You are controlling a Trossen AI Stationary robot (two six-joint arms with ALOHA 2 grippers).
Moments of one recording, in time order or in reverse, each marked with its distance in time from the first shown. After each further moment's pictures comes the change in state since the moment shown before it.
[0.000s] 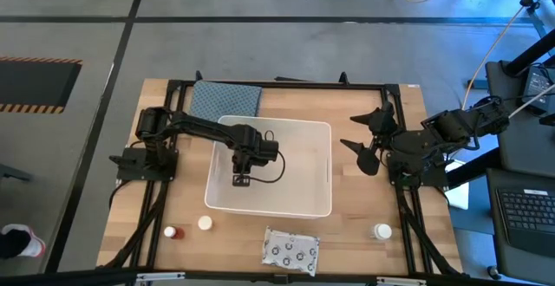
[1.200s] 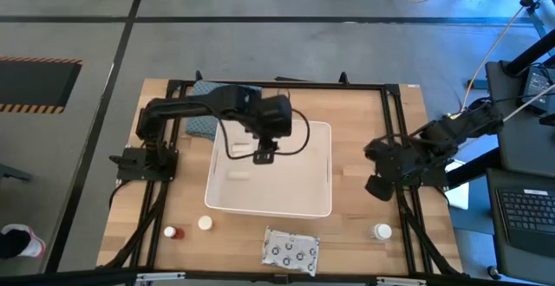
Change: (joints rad) left arm 0.042 -0.003 0.770 -0.160 0.002 0.109; right arm 0.053 0.087 -0.001 -0.446 -0.772 0.692
